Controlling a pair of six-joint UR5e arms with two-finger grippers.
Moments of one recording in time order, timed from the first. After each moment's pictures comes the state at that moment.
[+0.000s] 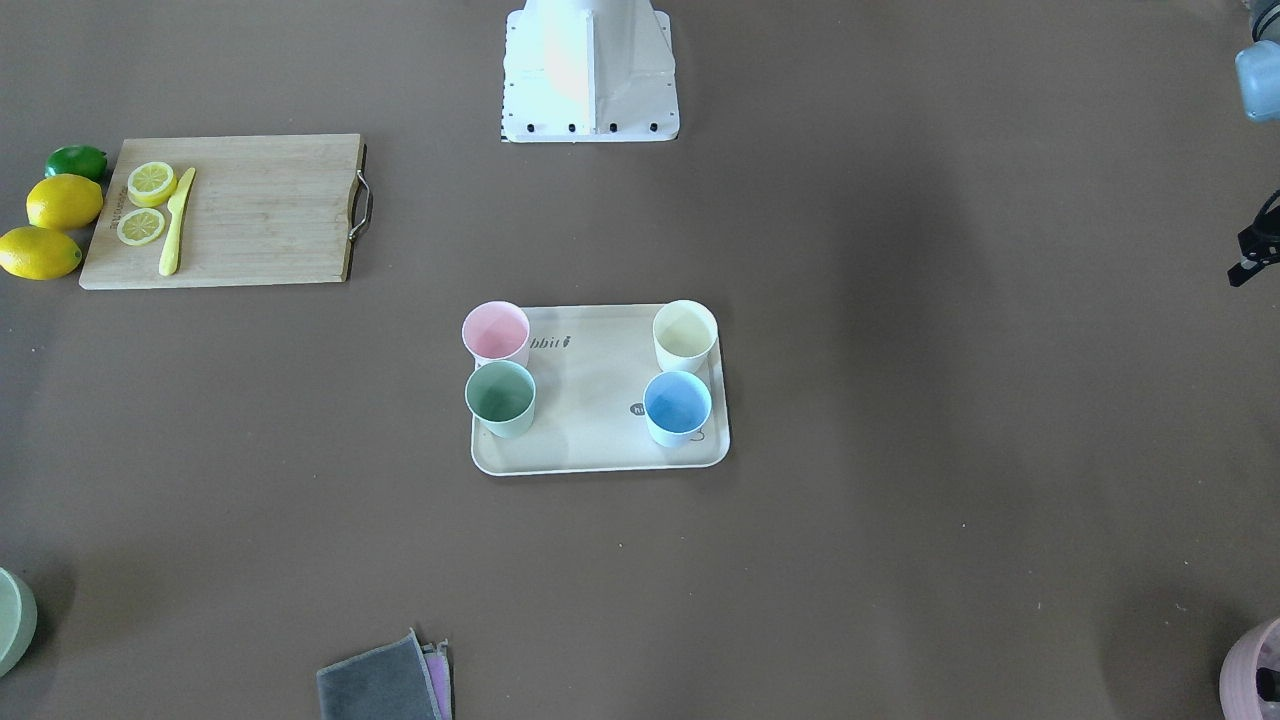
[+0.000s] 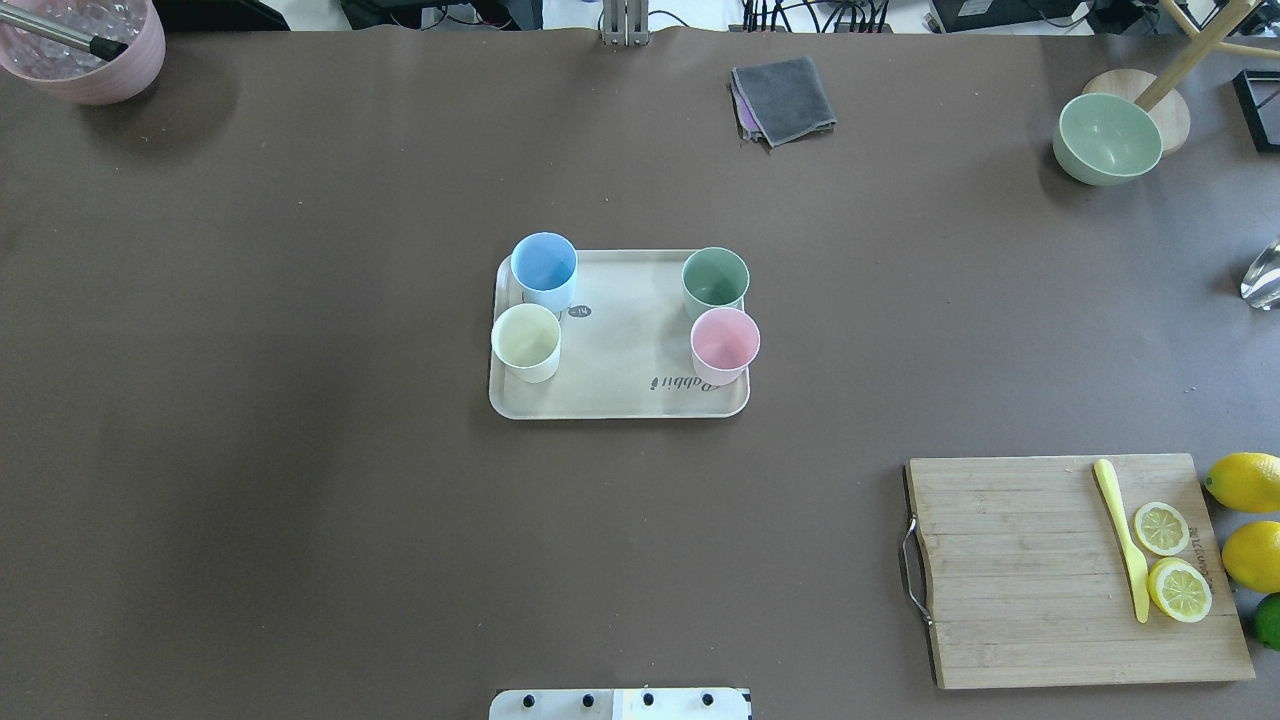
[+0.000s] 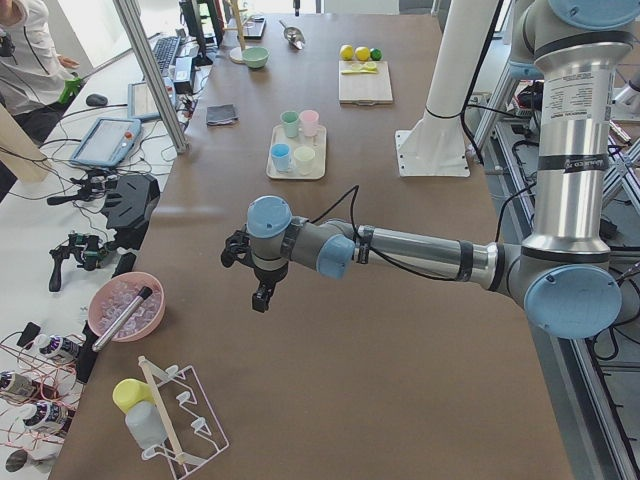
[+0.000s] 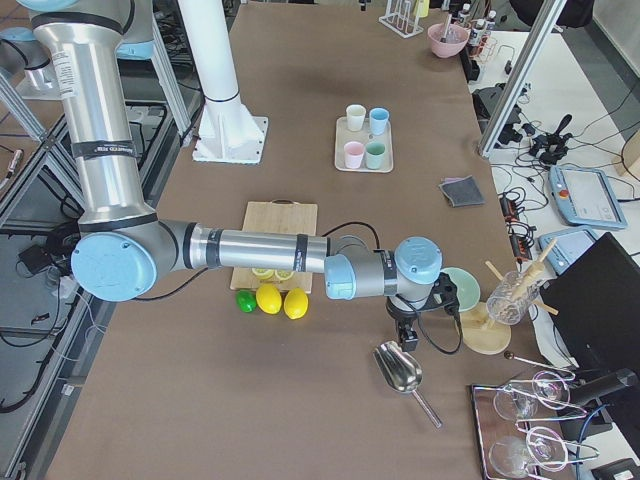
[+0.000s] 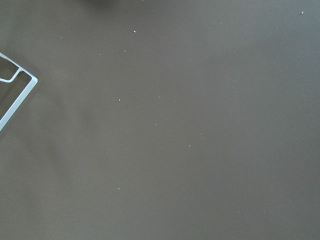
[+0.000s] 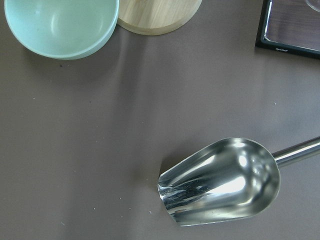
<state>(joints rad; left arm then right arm) -1.41 -1.54 -1.72 -1.80 -2.34 -0.09 1.53 -1.42 1.39 -1.40 2.35 -0.07</state>
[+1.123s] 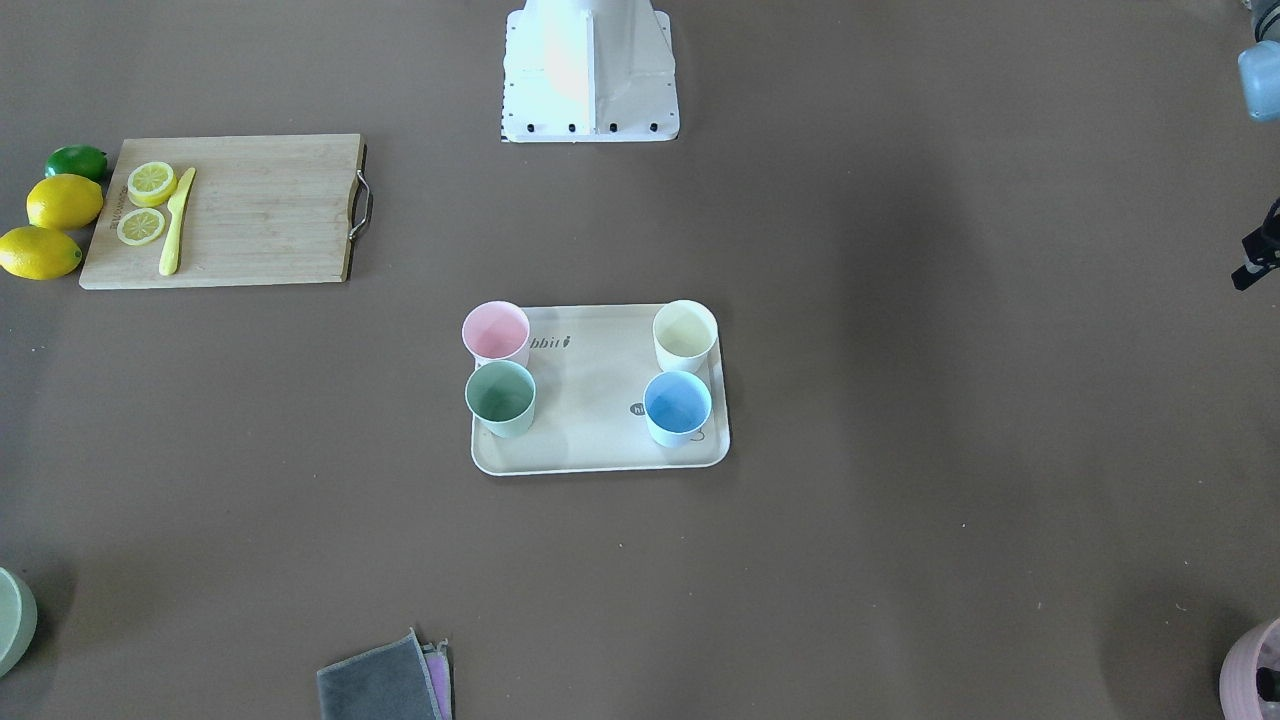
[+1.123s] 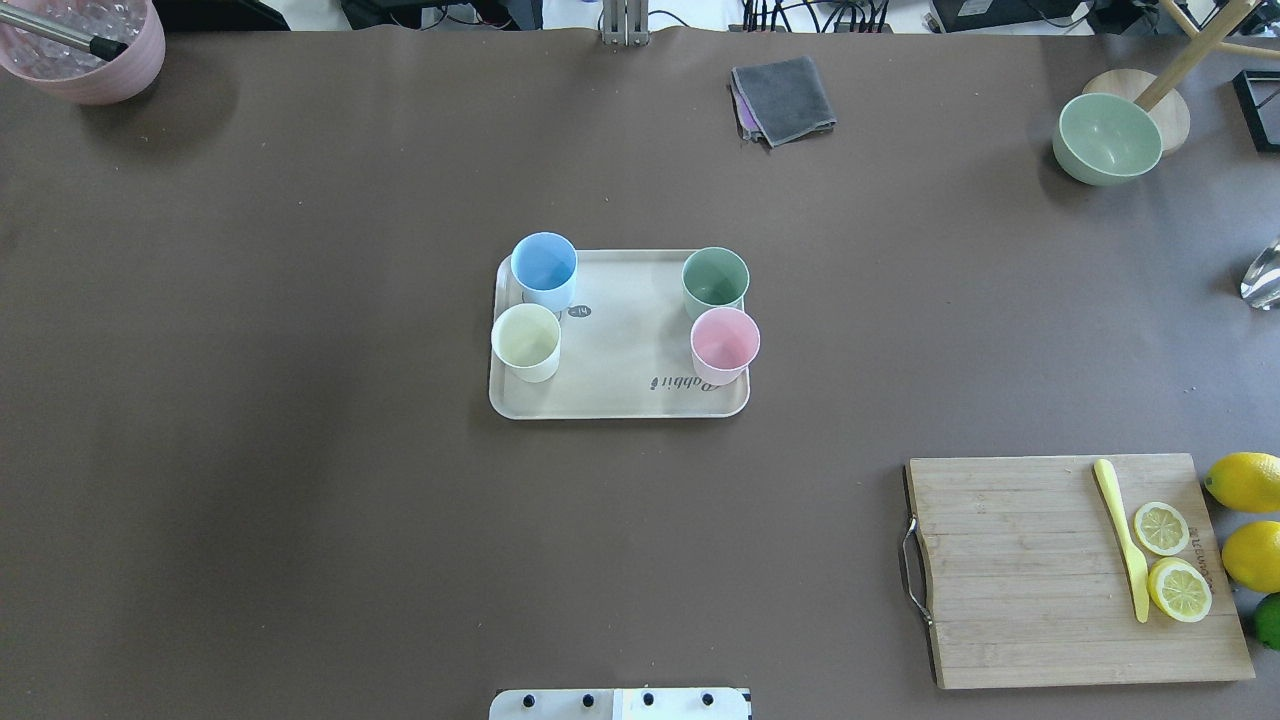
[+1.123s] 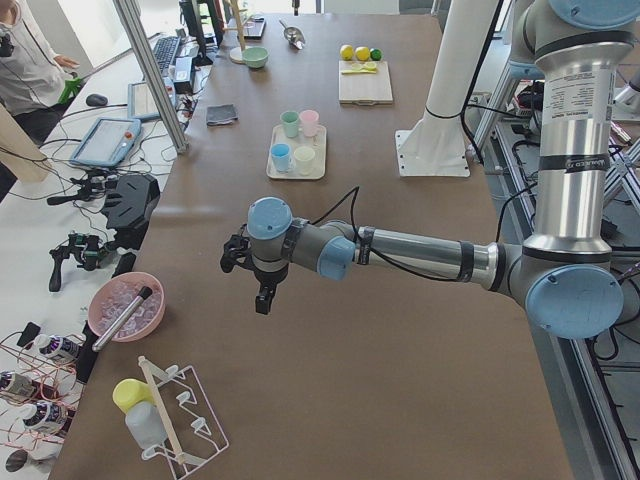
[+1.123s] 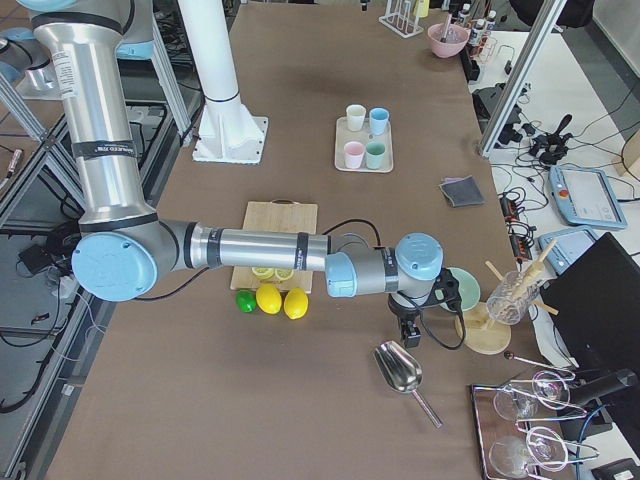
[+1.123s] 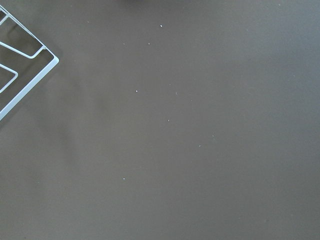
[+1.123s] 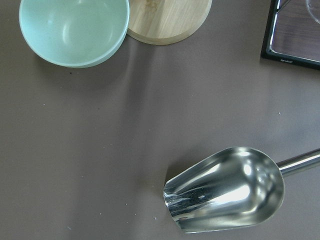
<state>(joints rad) -1.41 -1.54 -1.71 -1.80 -2.34 -0.16 1.53 -1.41 1.39 -1.39 2.35 -0.07</state>
